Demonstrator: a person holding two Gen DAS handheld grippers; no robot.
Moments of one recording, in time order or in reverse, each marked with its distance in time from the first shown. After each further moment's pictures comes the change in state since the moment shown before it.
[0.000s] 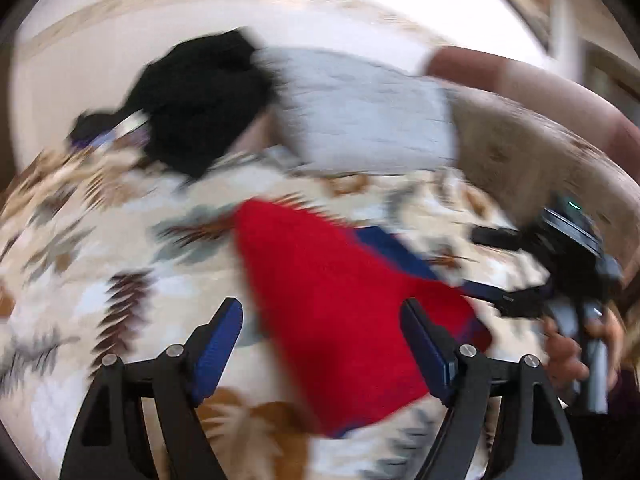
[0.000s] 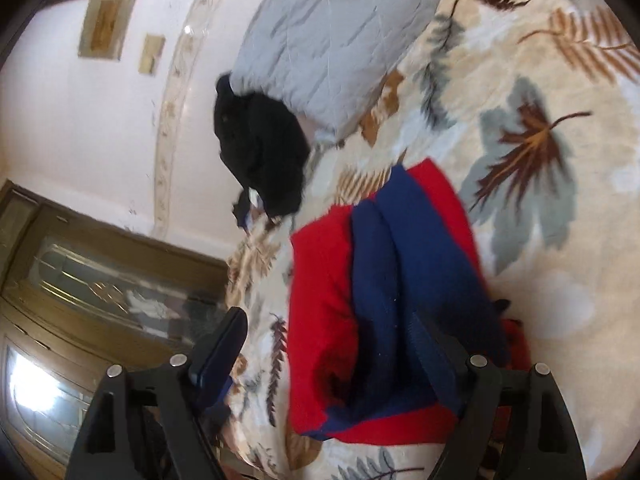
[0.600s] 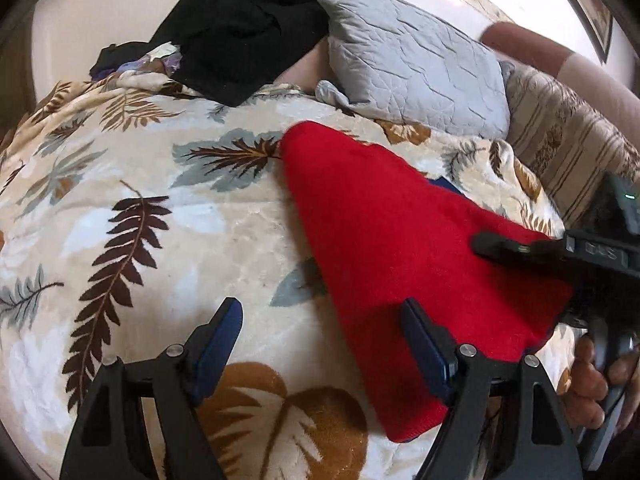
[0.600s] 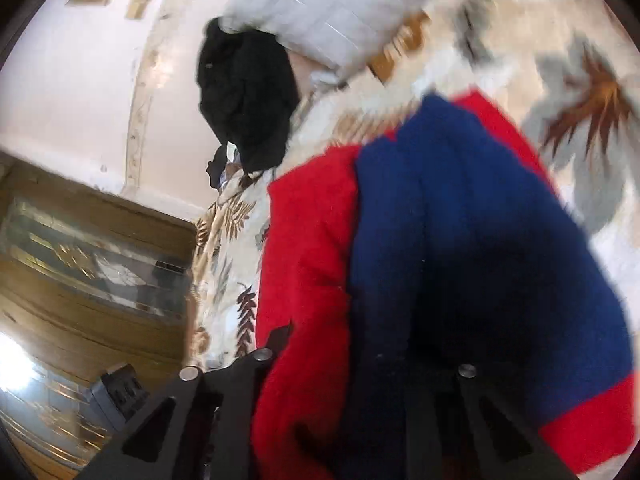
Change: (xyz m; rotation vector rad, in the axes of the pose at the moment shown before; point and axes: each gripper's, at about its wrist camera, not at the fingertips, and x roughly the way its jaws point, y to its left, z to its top) left arm 0.049 0.021 -0.021 -0.081 0.147 0.048; right arm 0.058 0.034 -0.029 -0.175 0.017 -0.091
